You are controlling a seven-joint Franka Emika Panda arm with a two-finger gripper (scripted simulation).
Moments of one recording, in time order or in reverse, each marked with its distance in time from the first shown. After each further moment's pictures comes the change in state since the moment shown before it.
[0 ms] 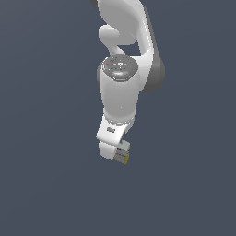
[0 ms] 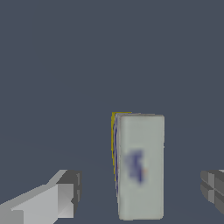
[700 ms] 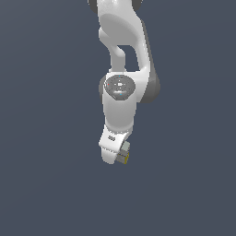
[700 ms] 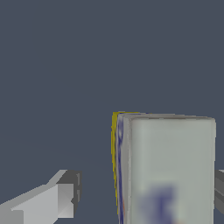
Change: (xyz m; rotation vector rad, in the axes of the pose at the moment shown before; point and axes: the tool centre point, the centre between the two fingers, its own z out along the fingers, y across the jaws) arm 0.000 -0.001 0.046 0.001 0.000 -0.004
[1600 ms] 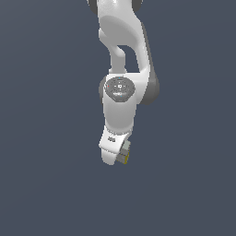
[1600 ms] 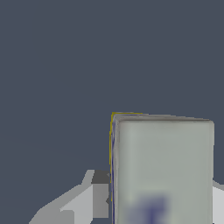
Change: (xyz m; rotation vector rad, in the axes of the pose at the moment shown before) arm 0.000 0.001 0.004 -0.001 0.000 -0.001
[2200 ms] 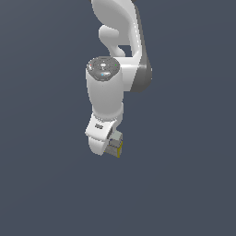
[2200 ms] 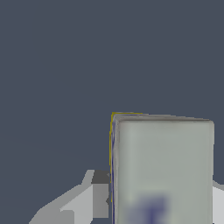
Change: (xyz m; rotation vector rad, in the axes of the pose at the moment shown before) arm -0.039 -0.004 -0.040 0.001 0.000 -0.001
